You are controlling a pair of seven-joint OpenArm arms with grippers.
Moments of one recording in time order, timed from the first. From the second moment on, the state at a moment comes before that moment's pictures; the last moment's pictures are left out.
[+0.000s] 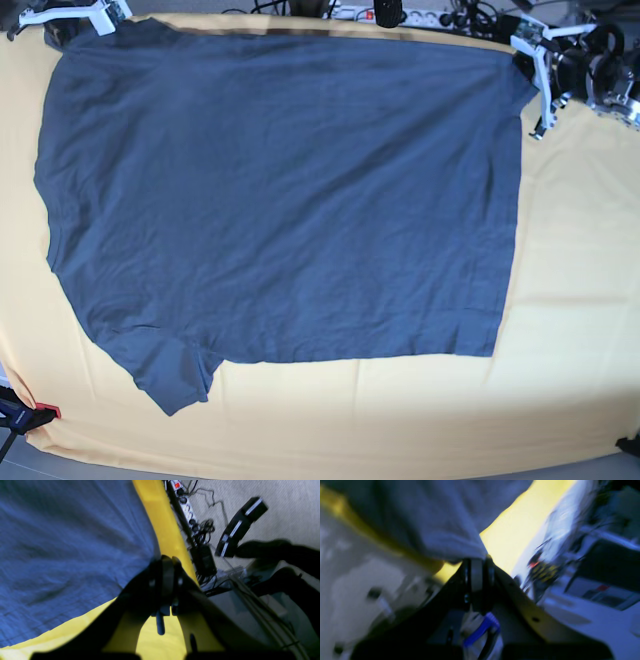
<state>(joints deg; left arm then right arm) 5.9 -89.6 43.2 125.9 3.4 -43.7 8.0 -72.8 33.4 -0.5 132.5 -43.0 -10.4 -46.3</state>
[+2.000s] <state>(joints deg) -11.0 -67.2 43.3 110.4 8.9 -14.9 15.2 -28.5 42.6 6.5 113.4 0.8 5.4 -26.9</state>
